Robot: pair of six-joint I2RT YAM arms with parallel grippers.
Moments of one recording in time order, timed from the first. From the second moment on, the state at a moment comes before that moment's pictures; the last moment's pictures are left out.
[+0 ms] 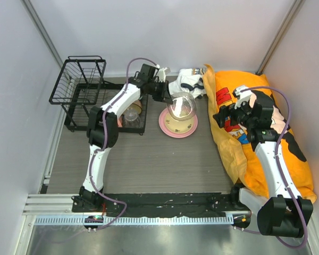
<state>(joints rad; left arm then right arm) -0.44 2.29 2.06 -0.57 0.60 -0.26 -0.09 1.02 0.82 -0.21 -0.53 -0.21</state>
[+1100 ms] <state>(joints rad) -0.45 2.29 1.86 -0.50 0.57 -0.21 -0.09 1.02 0.82 -0.21 -0.53 -0.21</state>
